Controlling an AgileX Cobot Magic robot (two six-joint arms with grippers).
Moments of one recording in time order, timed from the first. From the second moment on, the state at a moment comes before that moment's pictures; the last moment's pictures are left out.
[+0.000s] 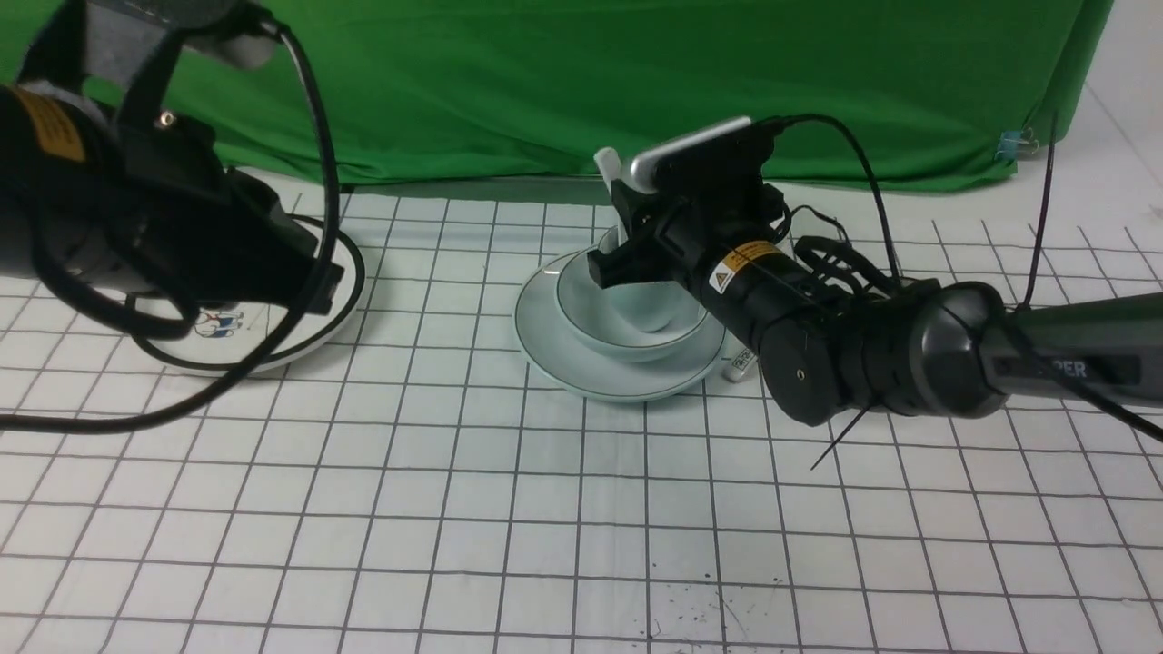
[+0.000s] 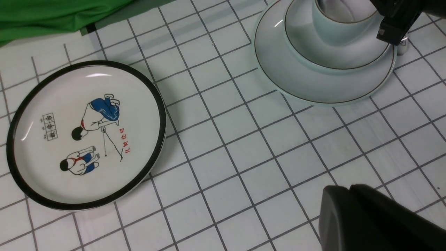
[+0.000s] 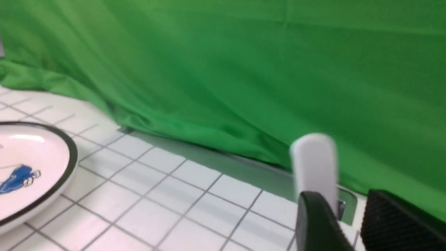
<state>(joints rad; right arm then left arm) 0.55 2.09 -1.26 0.20 -0.72 -0.17 -0.32 1.16 -1.12 -0.05 0.77 0.16</state>
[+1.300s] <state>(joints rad) 0.55 0.66 -0.66 0.20 -0.05 -0.29 -0.32 0.05 -0.49 0.18 0.63 -0.11</state>
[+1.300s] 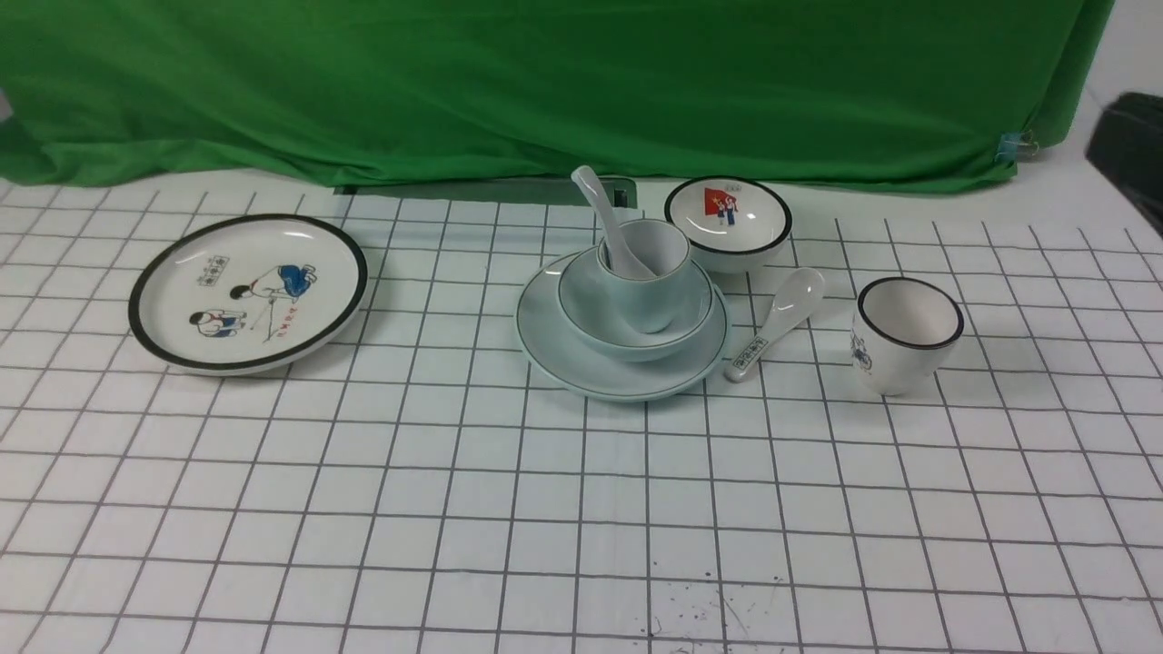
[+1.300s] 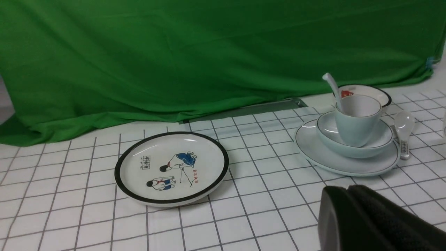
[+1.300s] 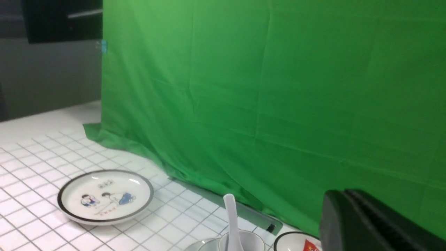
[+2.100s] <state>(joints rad) 0.55 0.57 -0.64 0.20 -0.05 -0.29 -0.32 0.03 -0.49 0.19 0.63 -0.10</state>
